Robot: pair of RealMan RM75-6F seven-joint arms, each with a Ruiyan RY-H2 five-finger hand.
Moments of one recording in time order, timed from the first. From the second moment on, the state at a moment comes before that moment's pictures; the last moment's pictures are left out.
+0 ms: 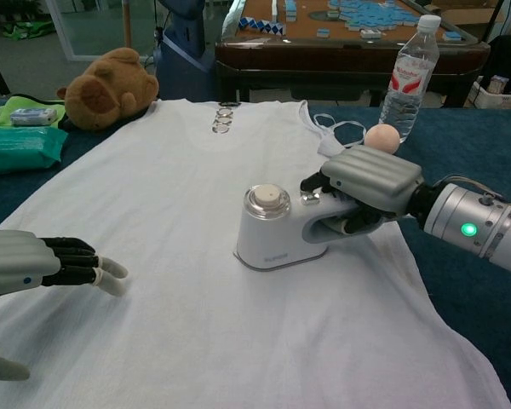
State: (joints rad) left arm -0.63 -1.25 0.16 -1.65 1.64 0.87 0.10; right arm 0.76 -1.87 -0.04 -0.68 -1.72 1.18 0.25
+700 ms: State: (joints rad) left arm -0.62 -1.24 0.17 -1.66 1.64 0.88 0.11; right arm 0.72 -1.79 -0.17 -0.89 -1.83 1.26 0.24
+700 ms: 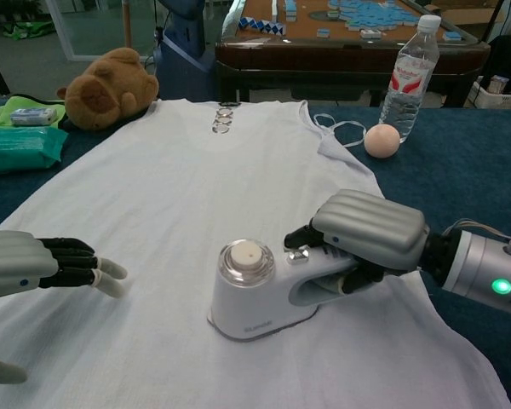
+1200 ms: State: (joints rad) left arm -0.62 -1.22 0.16 -1.69 1.64 0.90 0.12; right arm 0.68 -1.67 -0.13 -1.00 -1.82 1.39 0.21
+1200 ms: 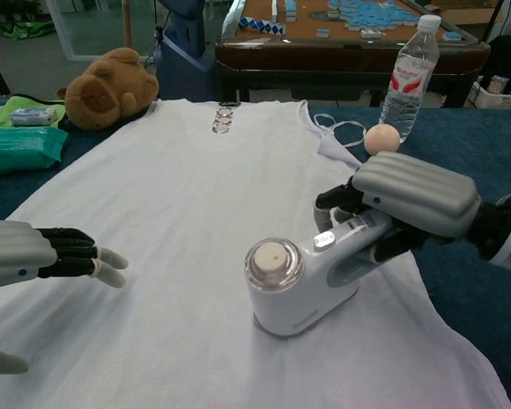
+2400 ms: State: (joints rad) left arm -0.56 -1.15 0.10 -1.76 1.60 1.00 0.14; right arm 0.34 -1.64 -0.04 -0.56 -1.58 1.49 0.55
